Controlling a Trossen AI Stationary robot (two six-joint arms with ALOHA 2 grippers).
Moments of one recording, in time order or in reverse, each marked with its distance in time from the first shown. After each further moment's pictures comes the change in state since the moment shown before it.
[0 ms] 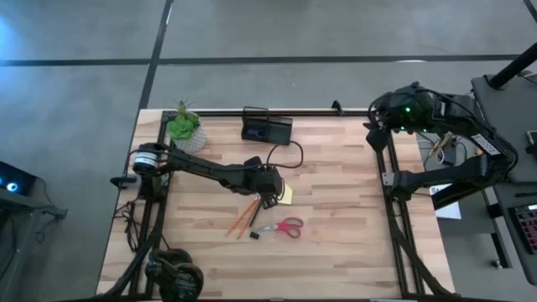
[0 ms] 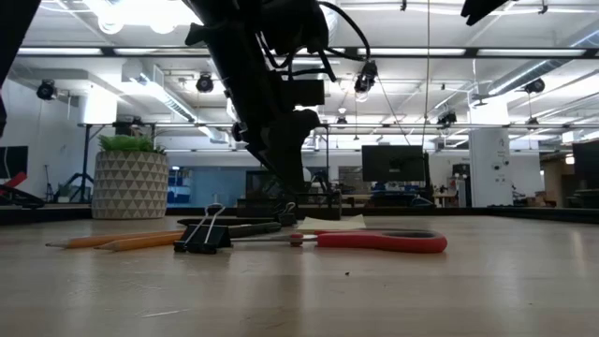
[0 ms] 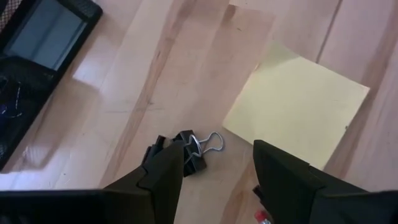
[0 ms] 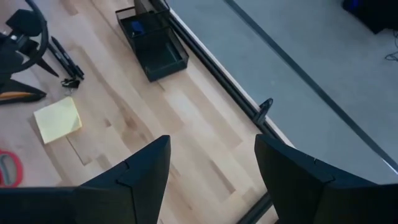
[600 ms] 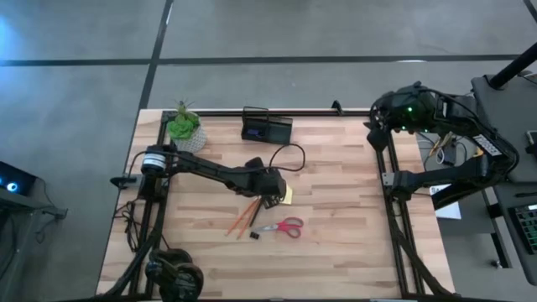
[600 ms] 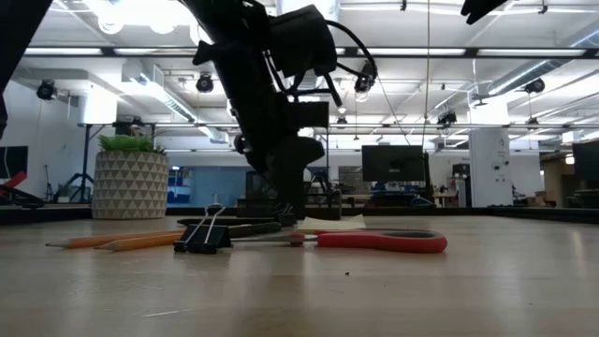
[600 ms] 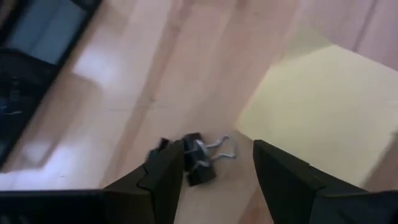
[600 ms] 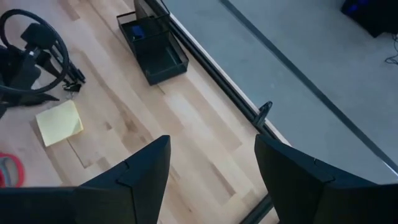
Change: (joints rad) left arm 0.004 0.076 0.014 0.010 -0.064 -0.002; right arm 0.000 -0.008 -0.002 0.015 0.003 -0.001
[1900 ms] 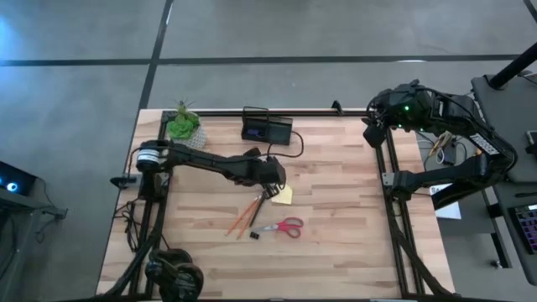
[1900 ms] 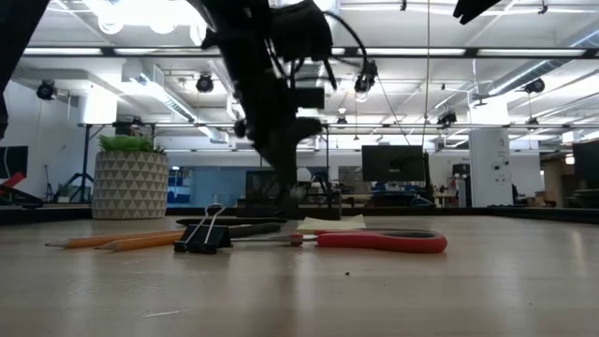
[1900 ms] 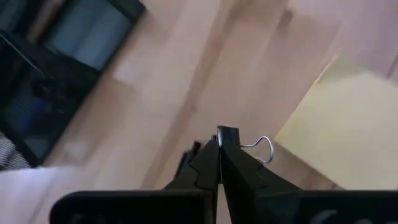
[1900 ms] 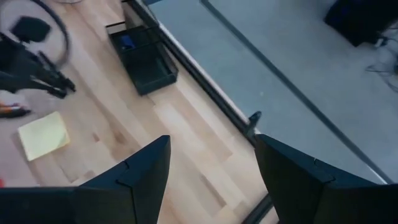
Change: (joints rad) left arm 0.071 -0.063 0.040 -0.077 0.030 0.020; right arm 0.000 0.019 0.000 0.042 0.063 -0.019
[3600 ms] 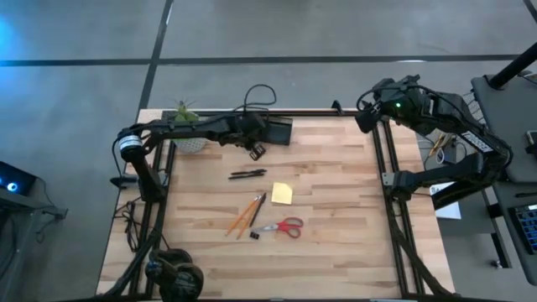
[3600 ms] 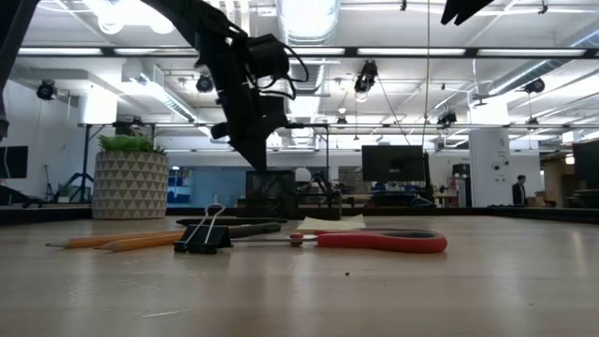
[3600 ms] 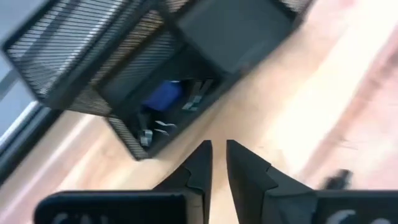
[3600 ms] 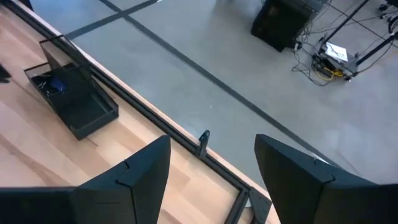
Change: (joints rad) left arm 0.374 -0.173 -0.091 0.001 0.189 0.113; right arm -0.001 0.050 -0.003 0.091 0.272 0.075
